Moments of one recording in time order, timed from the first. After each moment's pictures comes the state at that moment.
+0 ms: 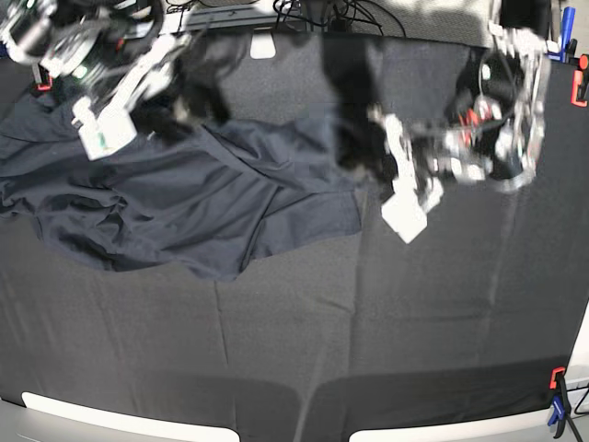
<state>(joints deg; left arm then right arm) -0.6 -15.2 8.8 96.3 -50.8 -32.9 63.5 -33.4 8.1 27.2 134.0 48.5 40.6 -68.4</state>
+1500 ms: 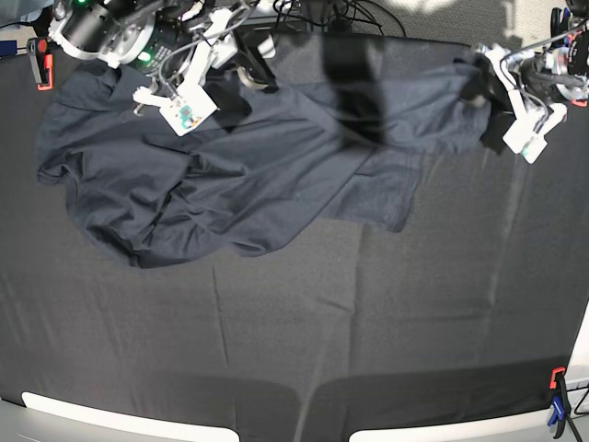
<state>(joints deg) 29.0 -27.3 -15.9 115.6 -48.6 -27.4 66.9 -34.3 8.6 10.7 133.9 35.0 40.6 -66.2</state>
